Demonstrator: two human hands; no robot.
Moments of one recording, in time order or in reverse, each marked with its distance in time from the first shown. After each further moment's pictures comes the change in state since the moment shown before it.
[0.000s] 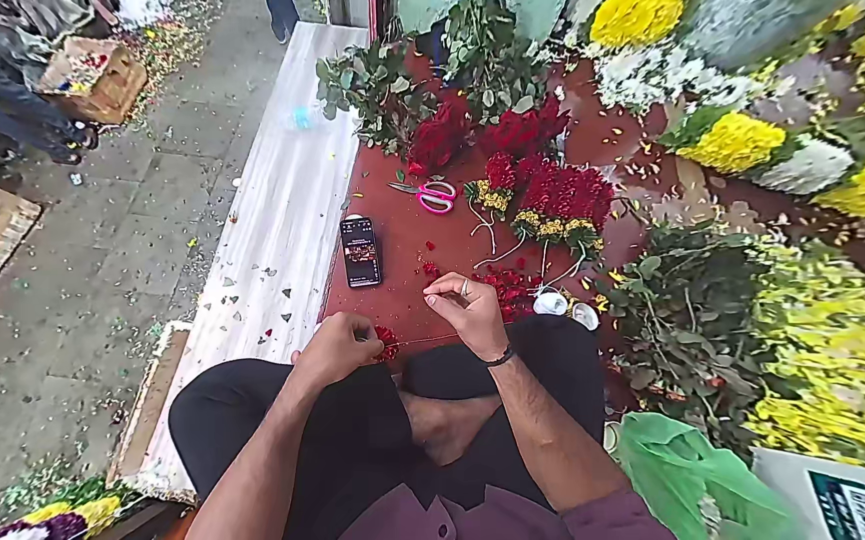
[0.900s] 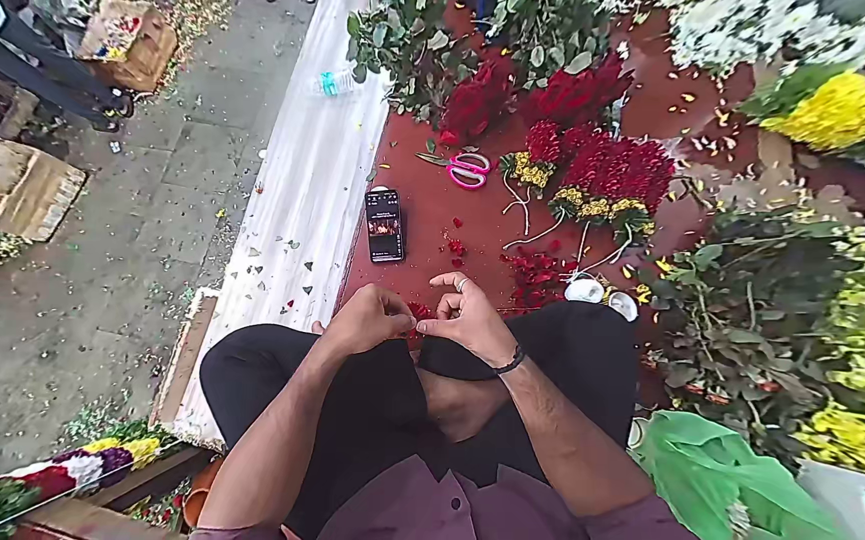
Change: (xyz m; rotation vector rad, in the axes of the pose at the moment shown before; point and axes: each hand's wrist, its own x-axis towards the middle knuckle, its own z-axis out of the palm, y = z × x) left_hand 0.001 0.004 0.008 -0.134 -0.033 0.092; right_hand -0.030 -0.004 0.027 -0.054 -0.254 0.391
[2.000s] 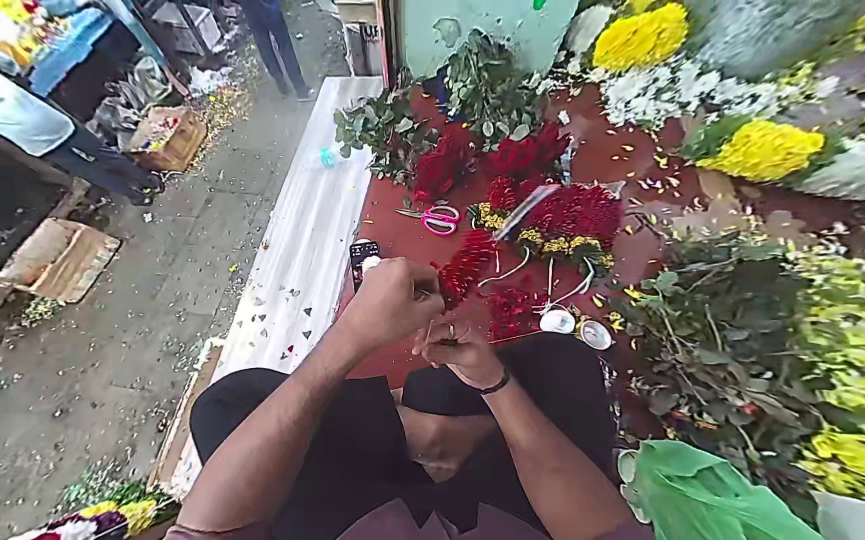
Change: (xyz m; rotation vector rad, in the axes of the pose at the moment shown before) left_hand 0.035 0.147 -0.011 0.399 0.199 0.369; right_hand 0.000 0.001 -0.031 0.636 -0.288 -0.527
